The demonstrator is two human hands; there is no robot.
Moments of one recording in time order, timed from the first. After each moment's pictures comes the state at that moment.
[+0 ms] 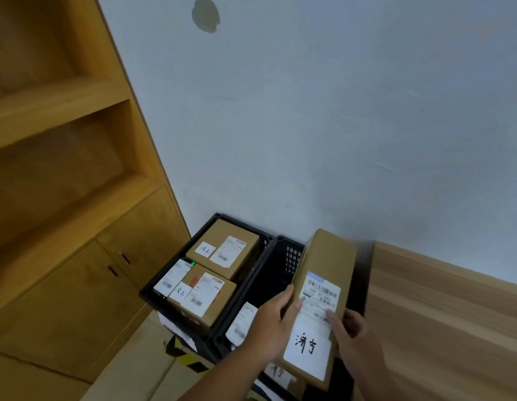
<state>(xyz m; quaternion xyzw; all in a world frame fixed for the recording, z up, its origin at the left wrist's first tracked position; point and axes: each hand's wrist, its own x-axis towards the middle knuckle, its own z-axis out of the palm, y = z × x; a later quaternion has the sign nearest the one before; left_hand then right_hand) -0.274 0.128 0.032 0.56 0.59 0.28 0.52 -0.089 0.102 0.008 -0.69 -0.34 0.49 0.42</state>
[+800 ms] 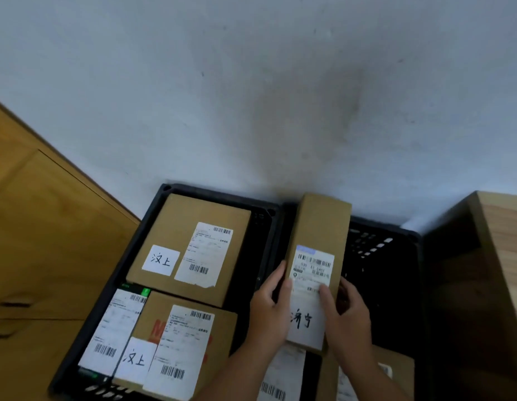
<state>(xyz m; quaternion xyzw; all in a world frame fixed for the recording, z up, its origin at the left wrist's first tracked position) -0.352 0.375 -0.228 0.41 0.61 0.29 0.61 -0.219 0.329 -0.252 -0.78 -0.25 0.38 0.44</state>
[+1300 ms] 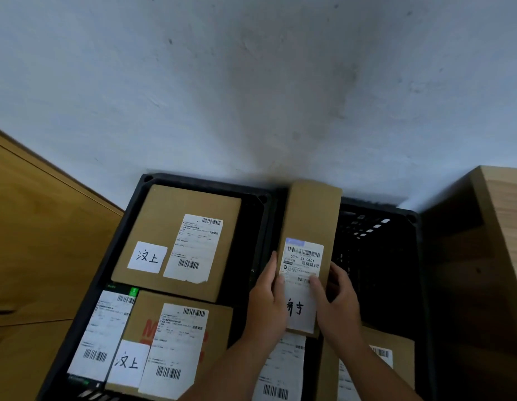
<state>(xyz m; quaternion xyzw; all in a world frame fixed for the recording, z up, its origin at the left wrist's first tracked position) -0.354 0.377 -0.248 0.52 0.61 0.21 0.57 -0.221 0.330 -0.270 -0.75 -0.27 0.41 0.44</state>
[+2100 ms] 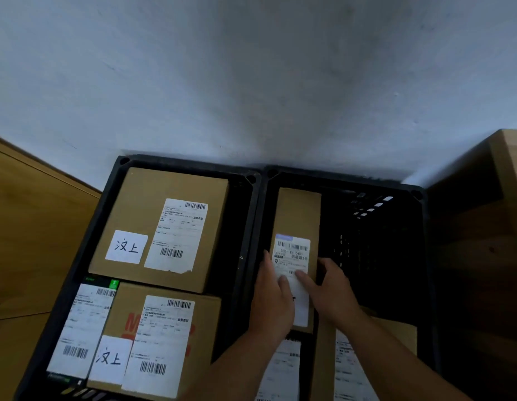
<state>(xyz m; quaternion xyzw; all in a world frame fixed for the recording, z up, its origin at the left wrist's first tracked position) -0.326 0.366 -0.290 0.54 0.65 0.11 0.53 -0.195 0.347 -0.317 -0.78 -0.30 0.48 0.27</state>
